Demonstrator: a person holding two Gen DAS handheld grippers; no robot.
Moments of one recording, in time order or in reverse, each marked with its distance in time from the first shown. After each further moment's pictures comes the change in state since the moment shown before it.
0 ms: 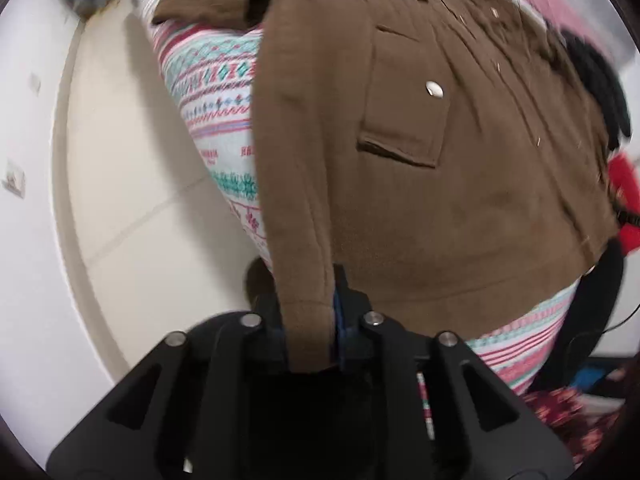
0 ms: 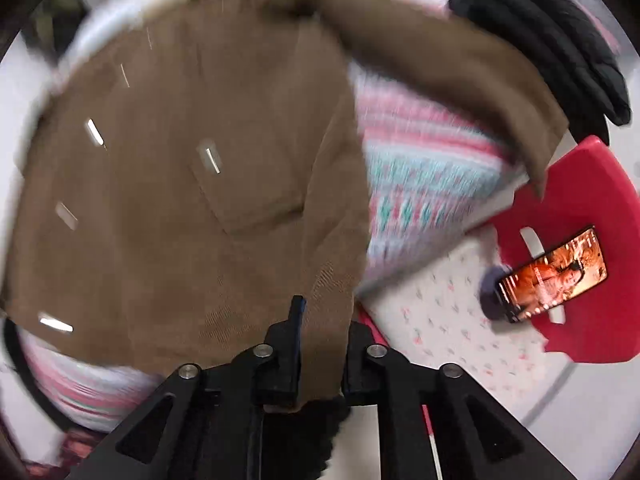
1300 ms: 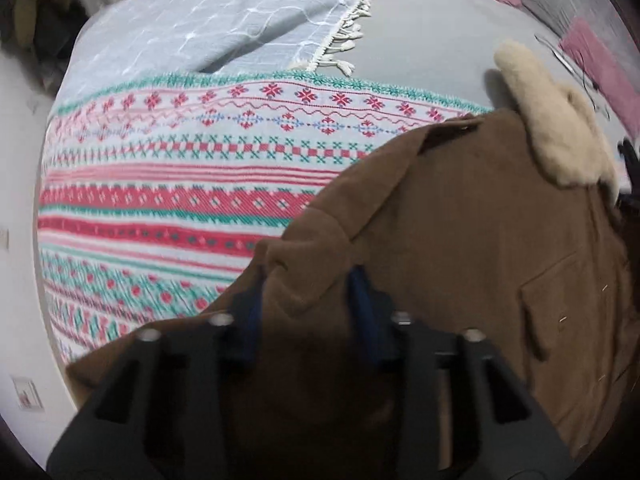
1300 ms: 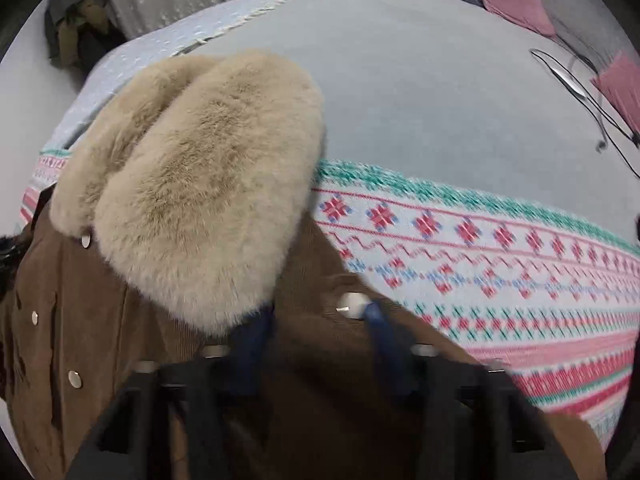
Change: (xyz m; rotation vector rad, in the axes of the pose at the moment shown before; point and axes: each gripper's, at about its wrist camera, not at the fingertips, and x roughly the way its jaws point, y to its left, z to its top) left arm 0.135 0.099 0.457 0.001 -0.157 0.013; right arm 0.083 0.112 0.476 -0.101 -0.231 0.136
